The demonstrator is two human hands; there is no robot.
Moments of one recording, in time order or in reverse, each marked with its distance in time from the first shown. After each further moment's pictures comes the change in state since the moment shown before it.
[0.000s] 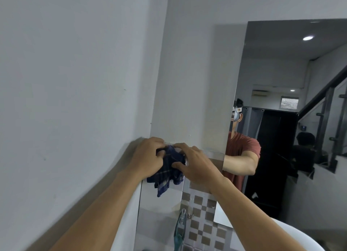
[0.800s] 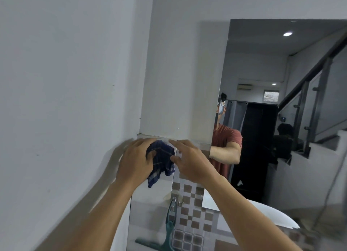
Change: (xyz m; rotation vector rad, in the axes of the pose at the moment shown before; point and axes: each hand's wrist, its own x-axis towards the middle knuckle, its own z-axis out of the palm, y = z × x) left_hand -0.032 -0.004 0.020 -0.024 0.209 0.050; right_hand -0.032 -0.005 -0.007 0.016 0.110 0.076
